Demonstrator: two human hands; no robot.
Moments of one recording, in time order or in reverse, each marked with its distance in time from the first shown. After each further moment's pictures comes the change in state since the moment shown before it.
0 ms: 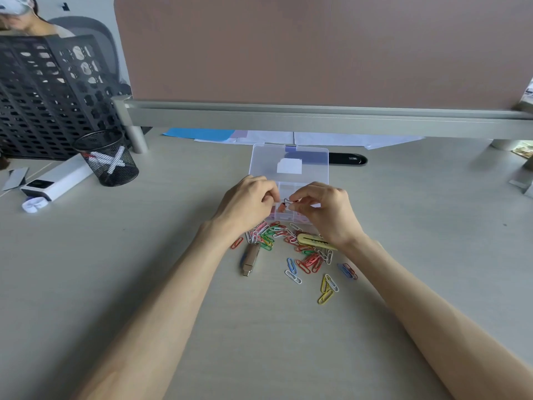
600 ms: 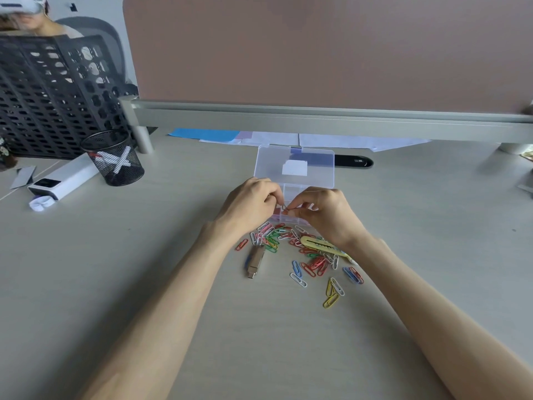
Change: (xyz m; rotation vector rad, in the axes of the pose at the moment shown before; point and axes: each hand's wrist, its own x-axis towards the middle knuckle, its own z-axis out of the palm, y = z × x) left_hand 0.000 -0.003 -0.003 -0.045 -0.008 -0.022; right_hand 0.007 -0.001 0.004 -0.096 -0.158 -0.022
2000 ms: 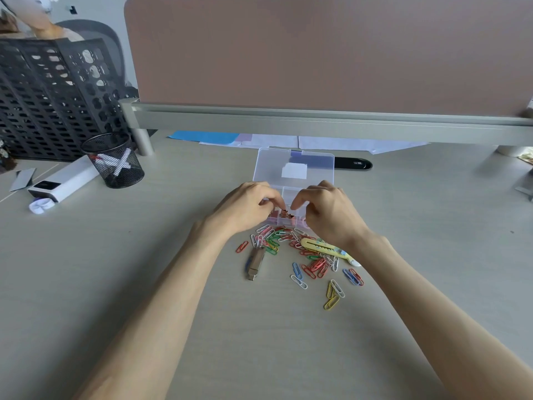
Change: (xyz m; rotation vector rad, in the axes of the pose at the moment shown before) left_hand 0.002 -0.012 -0.007 -0.083 -0.169 0.061; right_hand 0.000 -0.013 -0.011 -0.269 -0.036 -0.012
